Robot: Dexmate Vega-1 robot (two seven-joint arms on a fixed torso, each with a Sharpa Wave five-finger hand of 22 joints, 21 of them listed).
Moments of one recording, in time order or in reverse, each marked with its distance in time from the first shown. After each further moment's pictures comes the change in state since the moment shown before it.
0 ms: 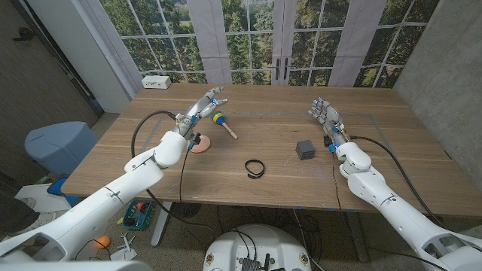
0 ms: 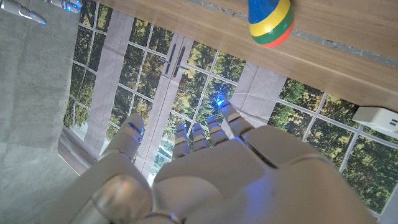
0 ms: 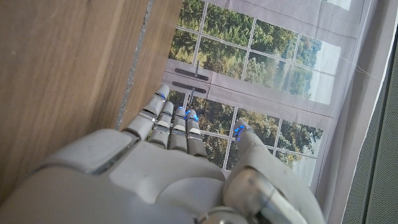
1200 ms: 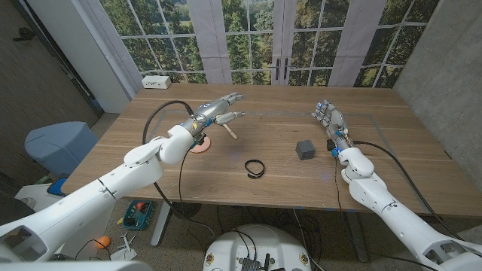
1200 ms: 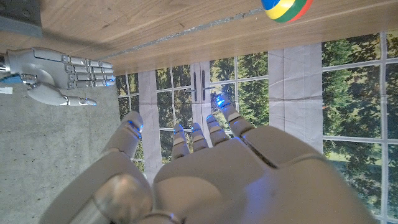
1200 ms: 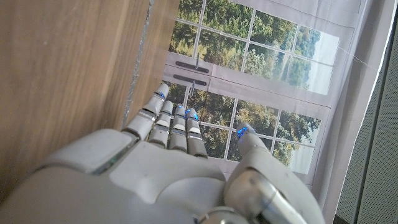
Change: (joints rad) left arm -0.047 0.112 0.079 -0.179 0.319 0.123 -0.179; left_hand 0.016 0.003 -0.007 -0.032 -0.004 -0.013 -0.031 -0.009 0.000 0.001 -0.020 -0.007 0.000 0.010 0.000 -0.005 0.000 0.005 0.005 -0.014 0.004; right arm -0.031 0.009 0.020 0.019 0.011 0.053 0.004; right_hand -0.021 -0.021 -0.025 -0.011 -0.004 0.016 0.005 0.000 0.000 0.014 0.011 0.000 -0.004 0.011 0.011 0.000 -0.009 0.018 0.004 -0.013 0.000
